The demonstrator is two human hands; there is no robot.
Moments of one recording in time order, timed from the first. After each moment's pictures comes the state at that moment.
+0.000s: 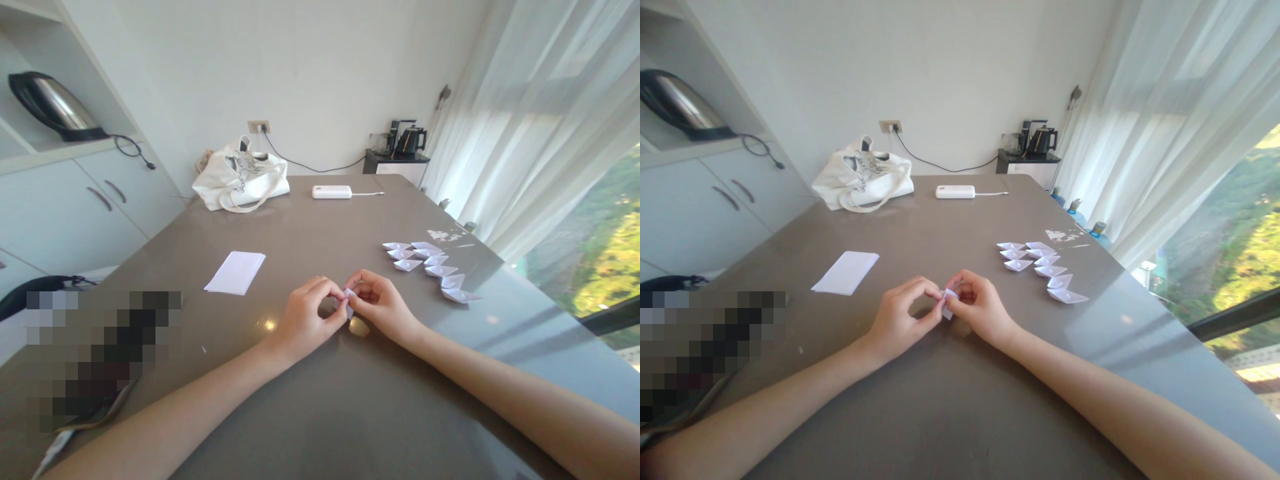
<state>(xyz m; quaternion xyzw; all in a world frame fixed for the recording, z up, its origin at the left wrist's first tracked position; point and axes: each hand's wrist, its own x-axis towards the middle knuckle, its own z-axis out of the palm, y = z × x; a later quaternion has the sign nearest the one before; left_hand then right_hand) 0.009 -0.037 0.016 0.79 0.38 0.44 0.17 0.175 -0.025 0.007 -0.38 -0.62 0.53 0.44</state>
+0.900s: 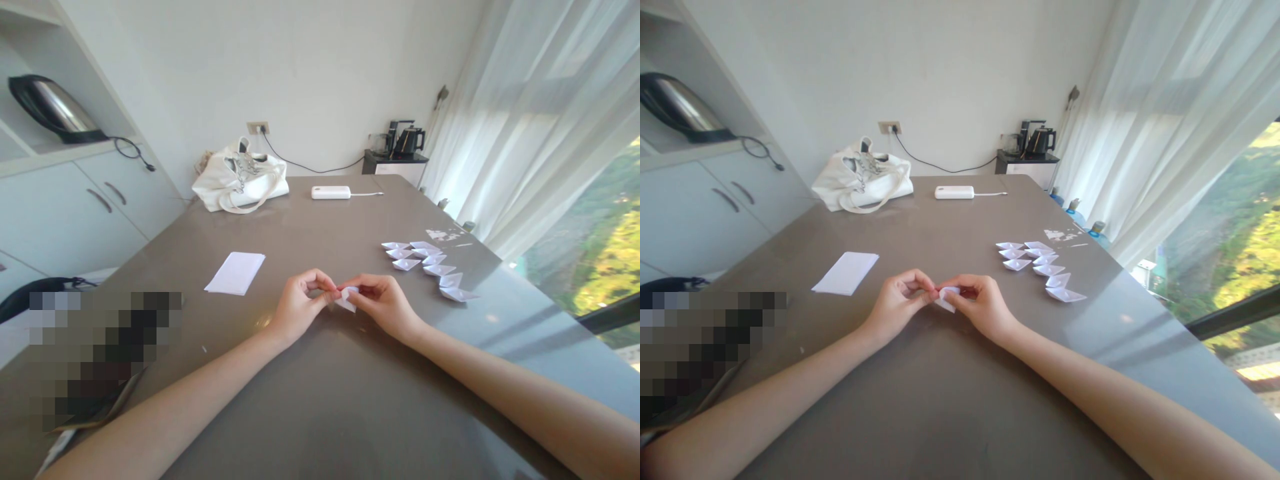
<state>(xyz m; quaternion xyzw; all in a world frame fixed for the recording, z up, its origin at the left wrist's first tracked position) 0.005 -0.018 0.010 0.63 0.40 0.48 0.46 0.180 -0.022 0.008 -0.39 -0.67 0.46 0.43</state>
